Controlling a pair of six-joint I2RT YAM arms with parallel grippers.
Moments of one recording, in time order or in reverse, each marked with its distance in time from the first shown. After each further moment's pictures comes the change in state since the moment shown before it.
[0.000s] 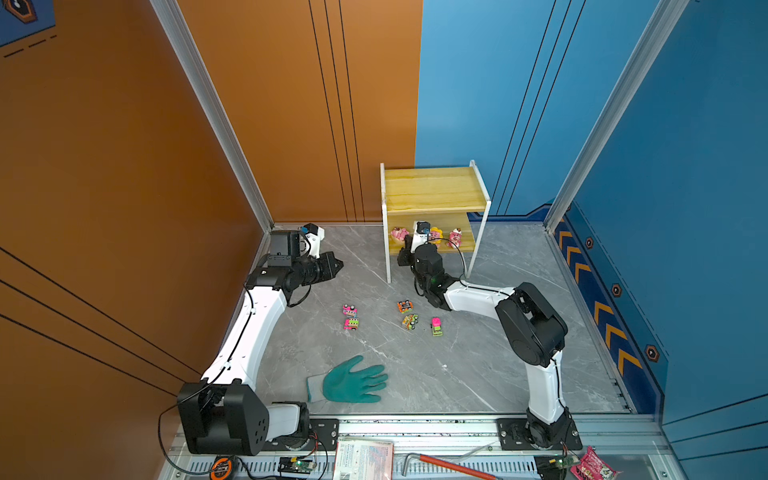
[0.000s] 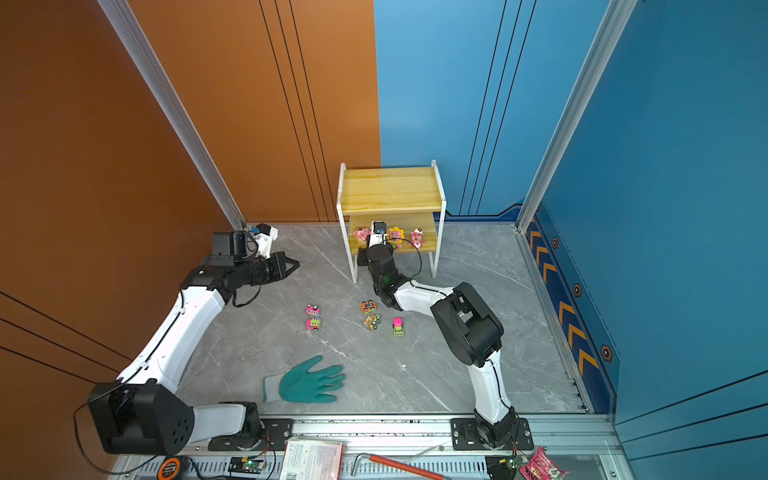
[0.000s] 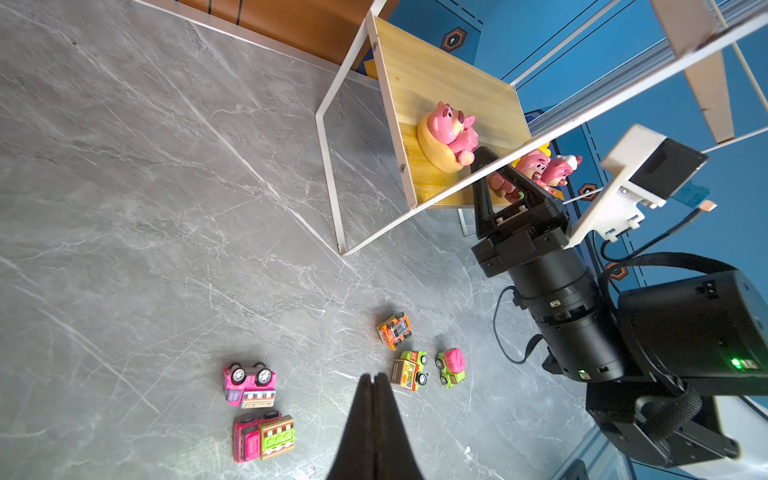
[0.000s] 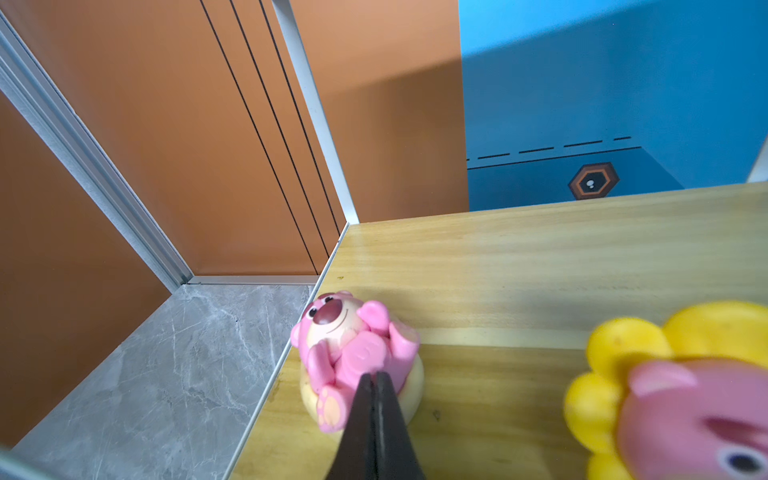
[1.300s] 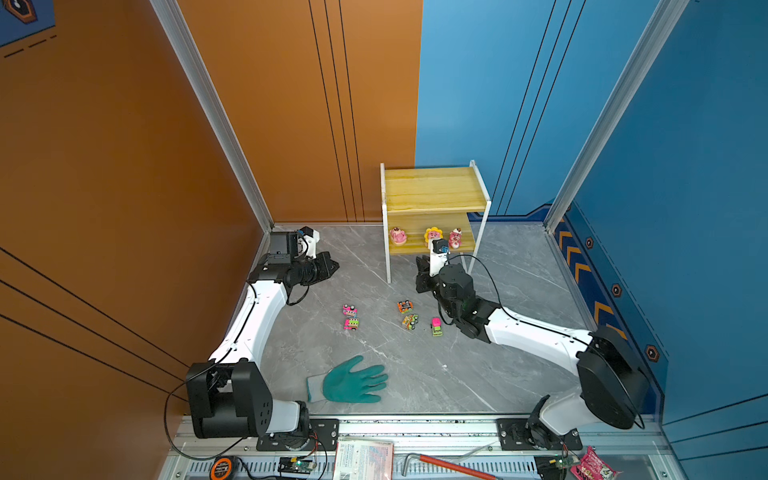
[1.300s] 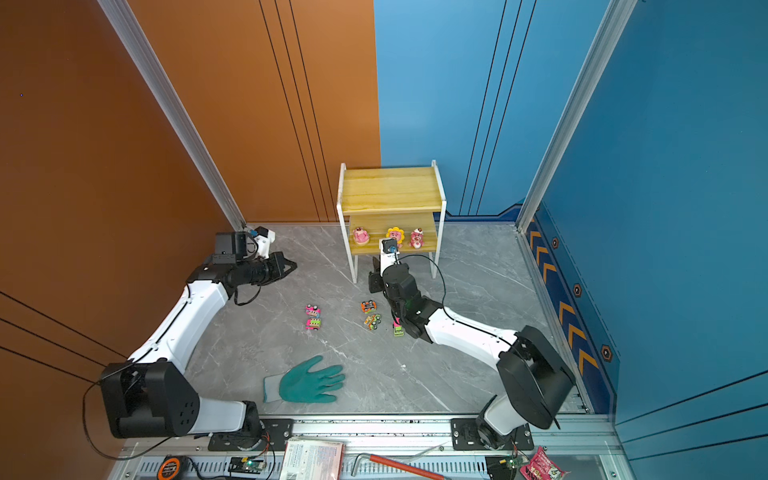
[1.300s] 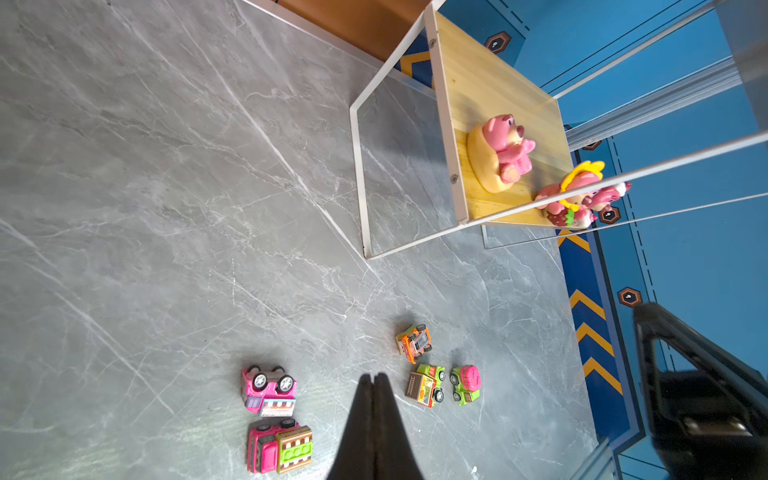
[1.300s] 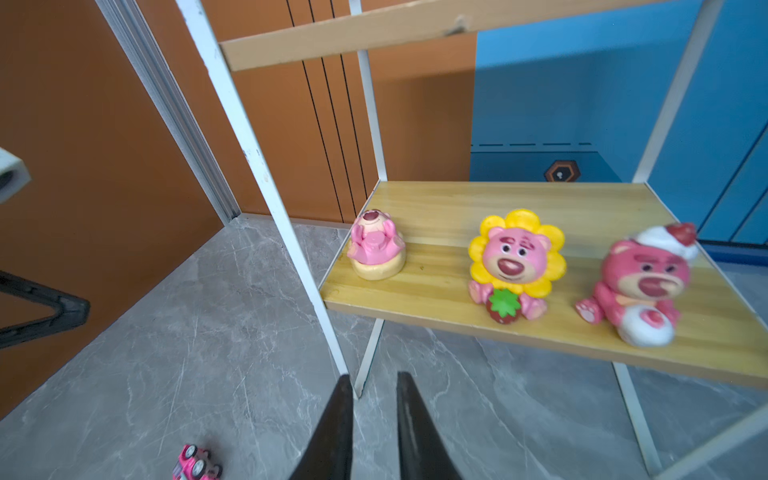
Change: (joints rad) left arm 0.040 0.088 -0.026 0.045 -0.008 -0.039; right arm 0.091 -0.588 -0.399 -0.311 -0.006 -0.024
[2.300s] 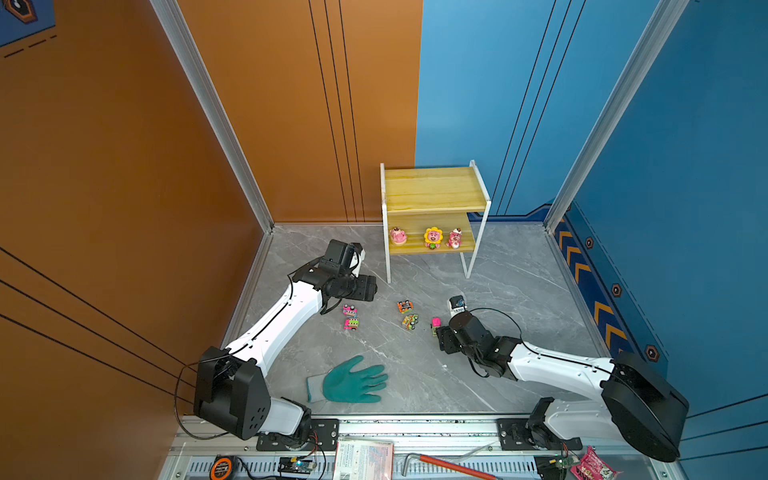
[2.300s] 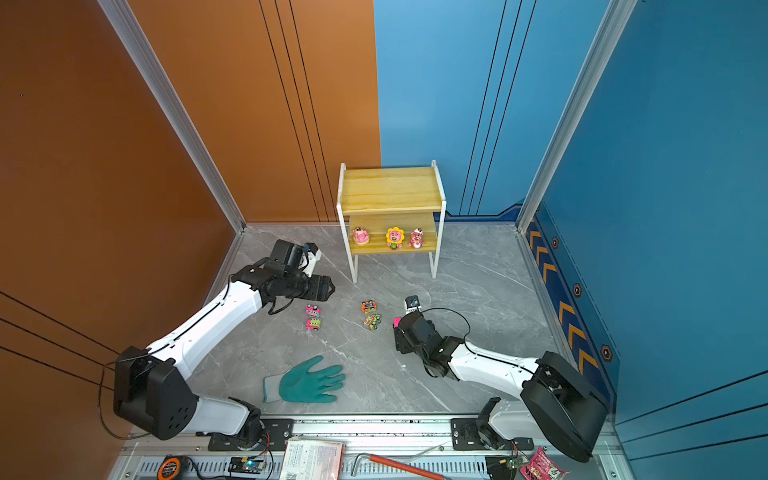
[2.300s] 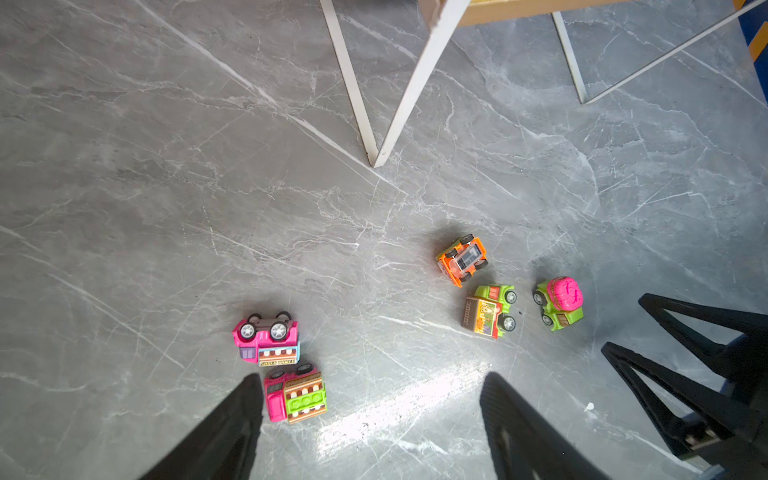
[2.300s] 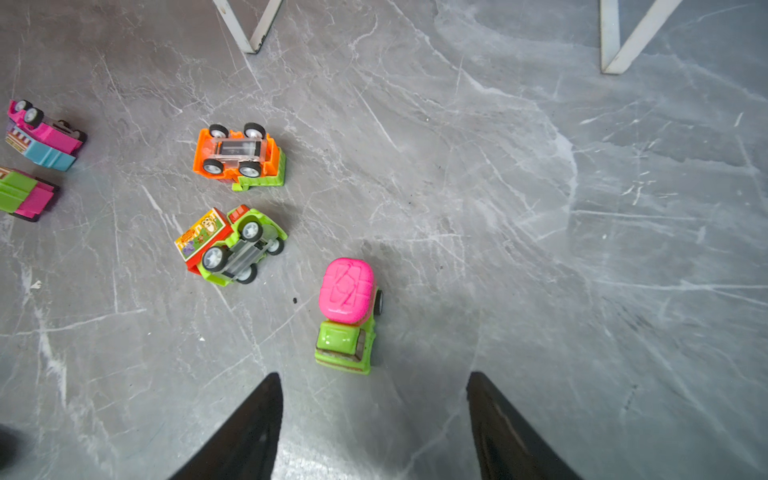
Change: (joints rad) left arm -0.383 0.027 0.022 -0.157 -0.406 0.164; right arm 0.056 -0.134 -0.396 -0.296 -0.075 0.212
